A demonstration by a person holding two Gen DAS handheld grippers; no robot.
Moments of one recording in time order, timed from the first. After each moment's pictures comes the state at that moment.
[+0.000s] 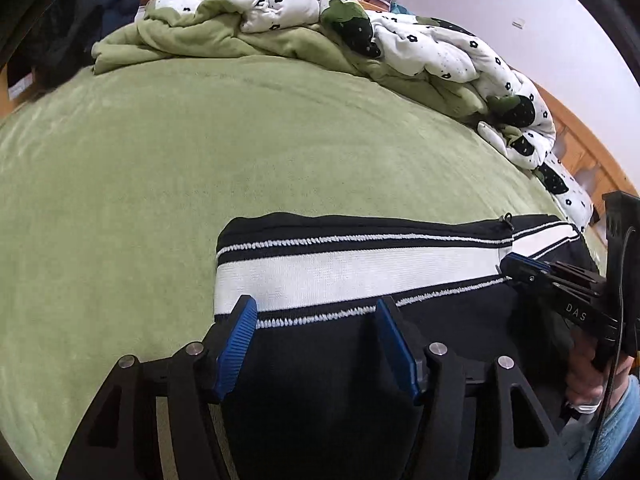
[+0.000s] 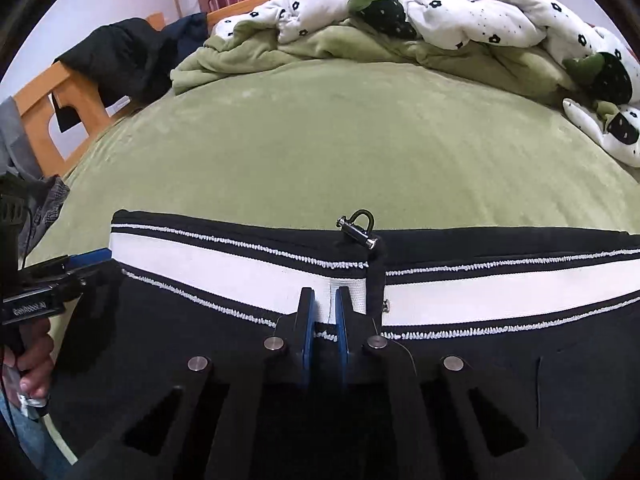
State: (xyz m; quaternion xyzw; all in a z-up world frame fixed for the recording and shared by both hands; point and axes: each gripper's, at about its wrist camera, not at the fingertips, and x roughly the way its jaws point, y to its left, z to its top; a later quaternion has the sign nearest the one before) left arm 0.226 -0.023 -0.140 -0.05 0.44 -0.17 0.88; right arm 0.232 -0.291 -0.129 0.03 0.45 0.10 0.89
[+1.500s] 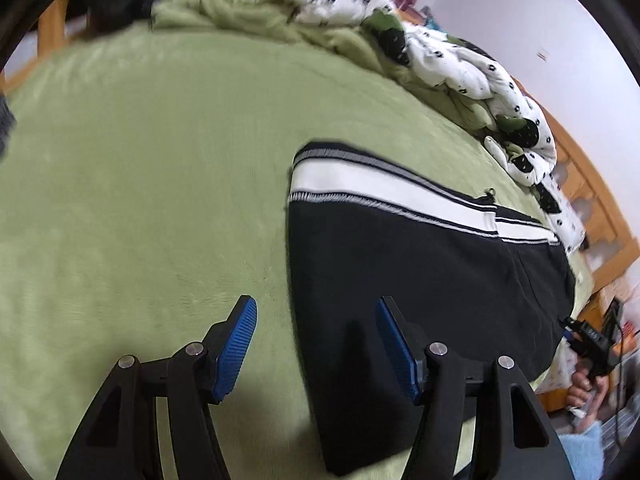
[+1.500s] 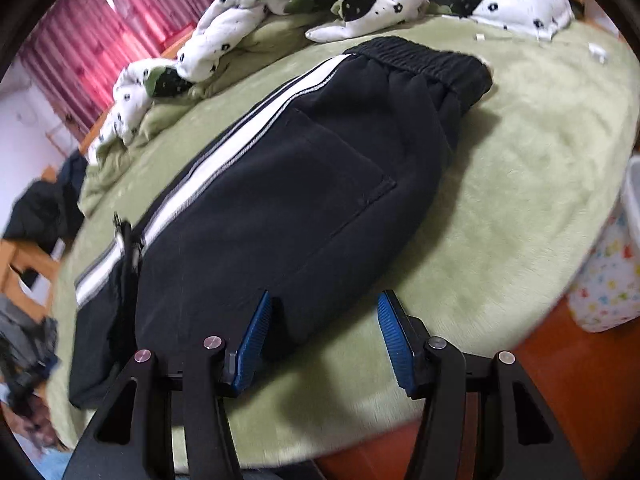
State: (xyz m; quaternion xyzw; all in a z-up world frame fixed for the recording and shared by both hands) left arm 0.151 0.041 -0.151 -0.14 0.47 -0.15 0.86; right arm 0.028 -0.539 -0.157 0.28 0.42 -0.09 0.86
